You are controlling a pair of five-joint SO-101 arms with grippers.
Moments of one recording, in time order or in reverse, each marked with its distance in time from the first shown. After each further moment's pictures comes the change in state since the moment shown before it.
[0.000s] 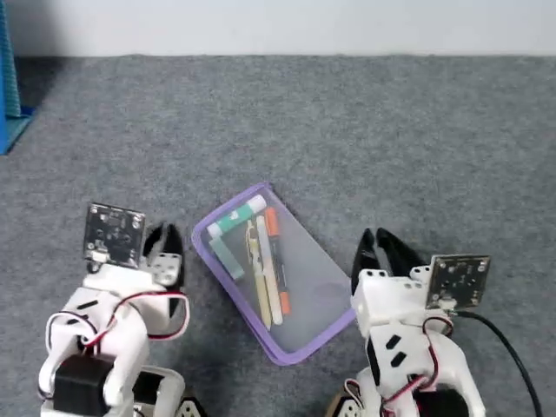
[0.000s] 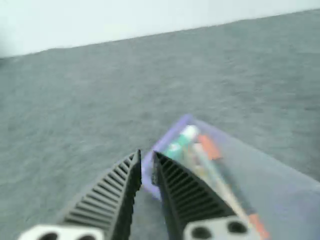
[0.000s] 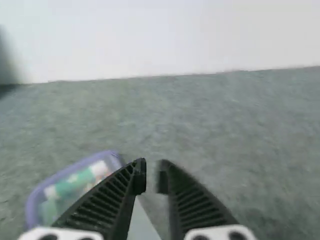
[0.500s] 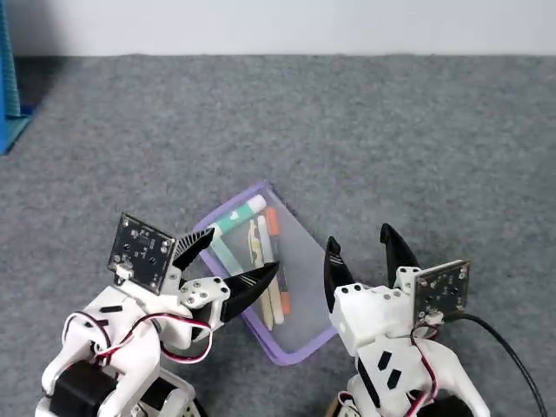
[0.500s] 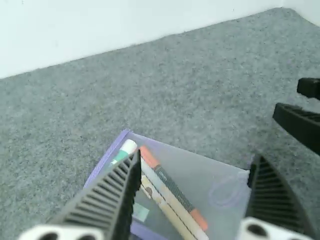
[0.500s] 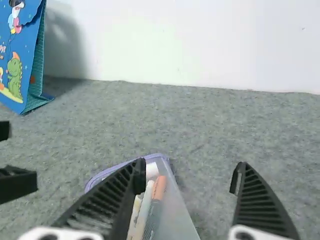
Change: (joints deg) left arm 20.6 0.0 -4.9 0.2 4.0; right arm -14.9 0.1 -4.5 -0.6 0.0
